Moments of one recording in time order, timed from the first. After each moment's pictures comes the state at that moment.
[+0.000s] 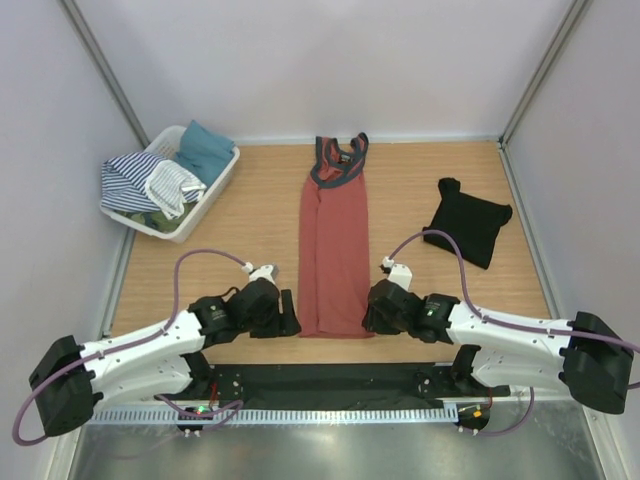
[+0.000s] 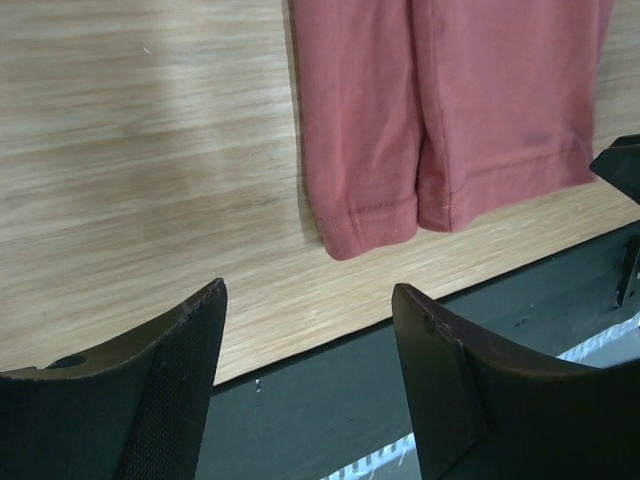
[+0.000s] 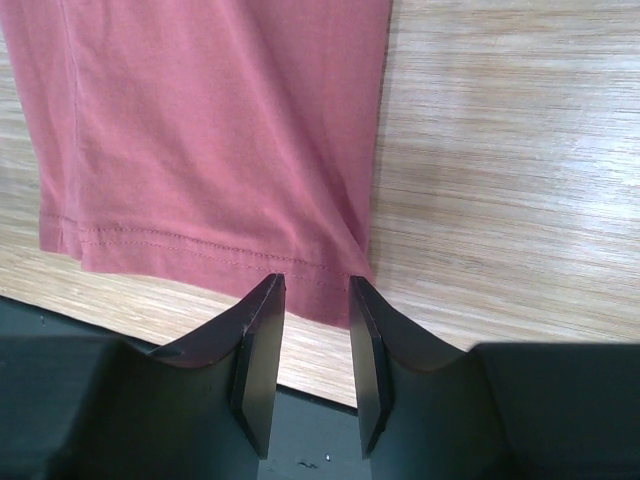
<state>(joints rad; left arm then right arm) -0.95 0.92 0.49 -0.49 -0.09 -0.93 1.03 1.06 0.50 -0.42 0.25 1.01</state>
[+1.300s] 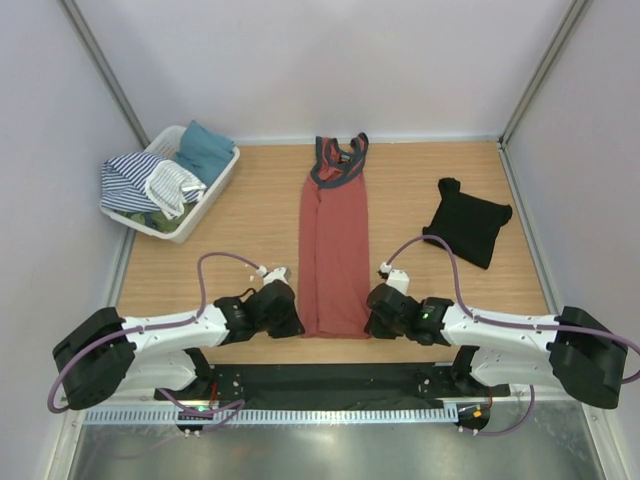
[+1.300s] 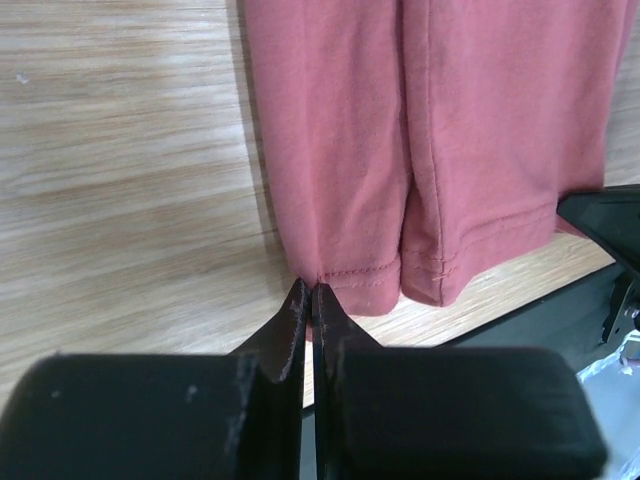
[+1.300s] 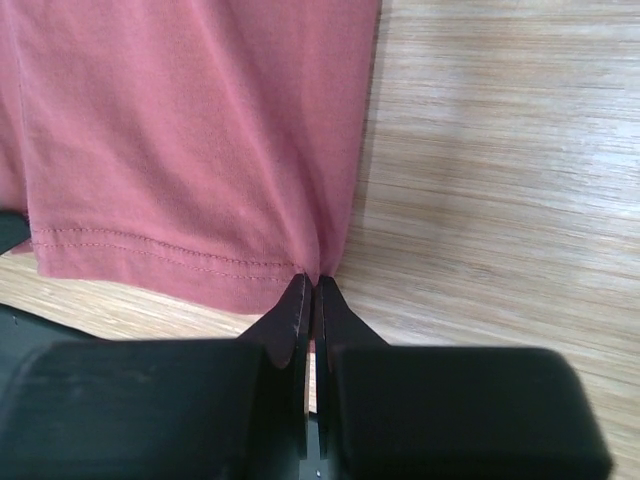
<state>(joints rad) -0.99 1.18 0.43 -0.17 -0.07 -1.02 1.03 1.12 0.44 -0.33 0.21 1.02</state>
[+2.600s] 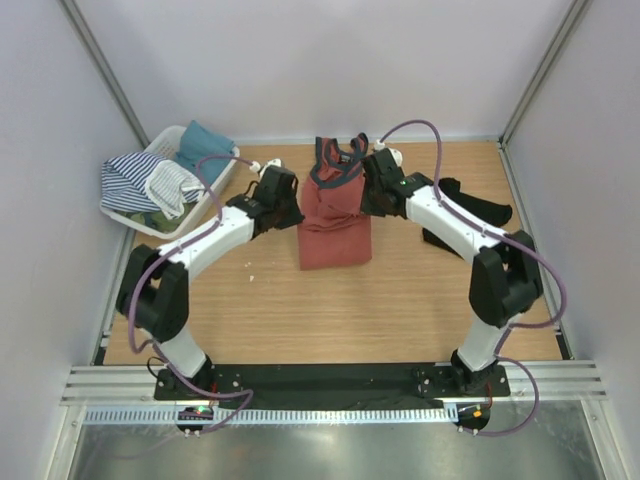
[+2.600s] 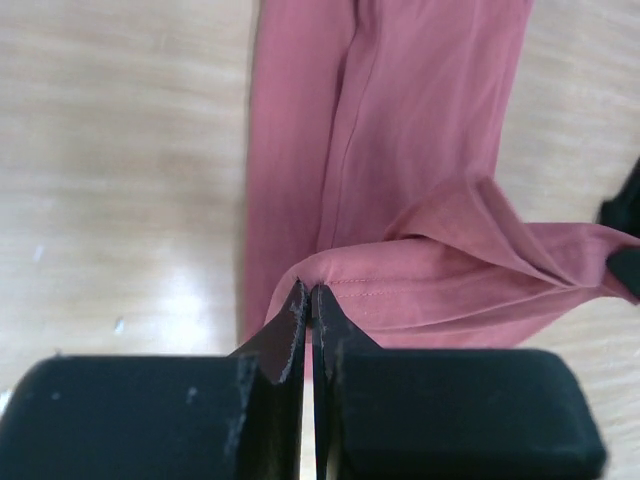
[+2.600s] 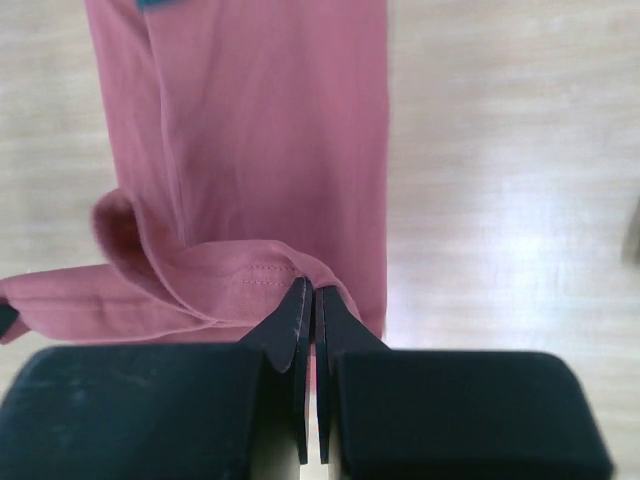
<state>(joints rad) -0.56 1.62 1.20 -0.38 -0.15 -0.73 0.52 1.68 1.37 -0.57 0.21 0.57</state>
